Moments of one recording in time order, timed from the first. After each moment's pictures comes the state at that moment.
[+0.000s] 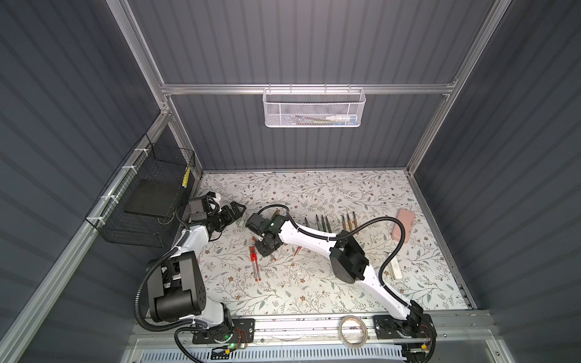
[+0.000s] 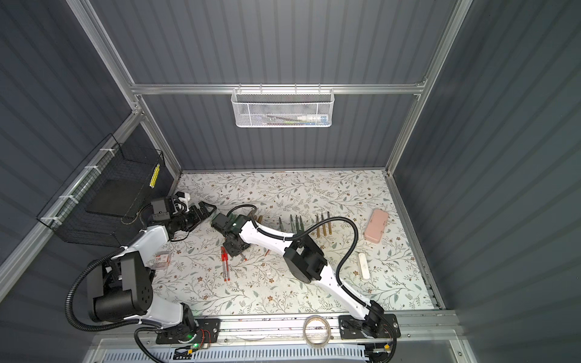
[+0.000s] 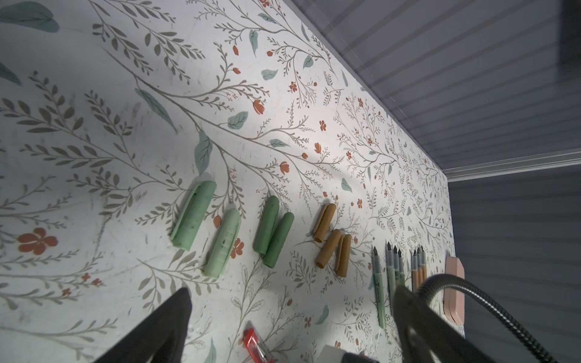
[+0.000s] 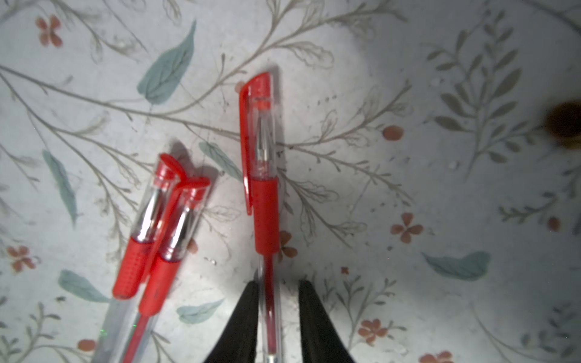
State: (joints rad) left arm 0.19 1.50 0.88 -0.16 0.60 -0.42; right arm 1.06 2.56 2.29 -1.00 0.04 0.31
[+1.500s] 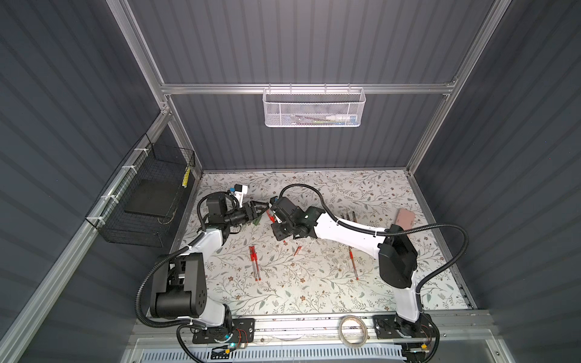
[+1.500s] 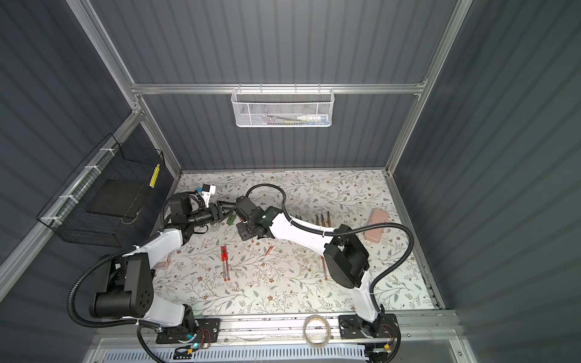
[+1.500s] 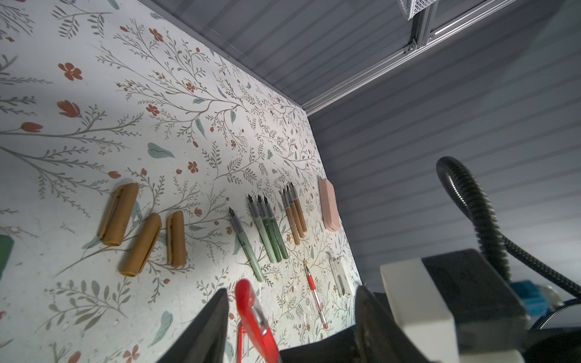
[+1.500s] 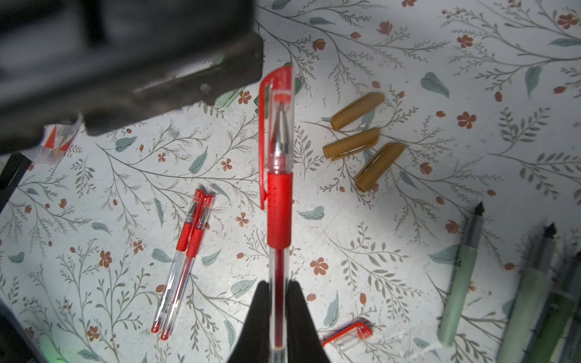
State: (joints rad) left arm -0.01 1.50 0.80 0.25 1.02 -0.63; right arm 0.98 2.01 1.70 -0.59 0.08 0.40
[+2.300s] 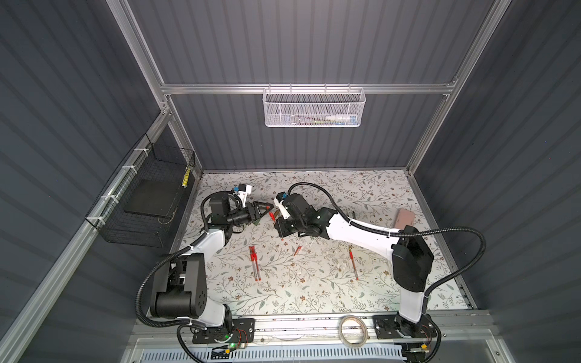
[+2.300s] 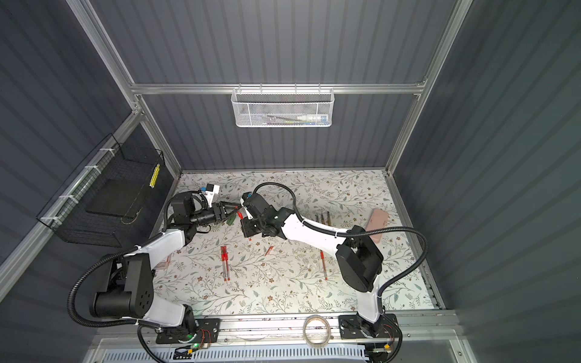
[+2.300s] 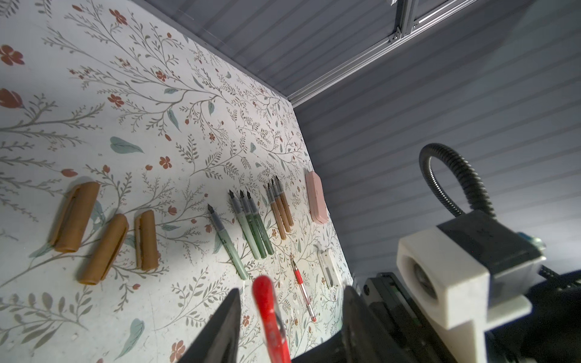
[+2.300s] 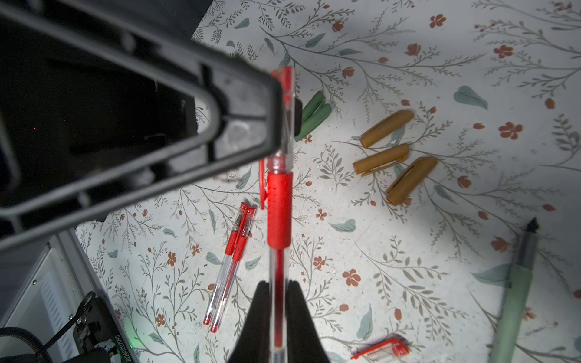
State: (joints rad) left arm -0.04 1.50 0.80 0.29 1.04 -0.67; right arm 0.94 1.91 1.55 -0.39 -0.07 0.45
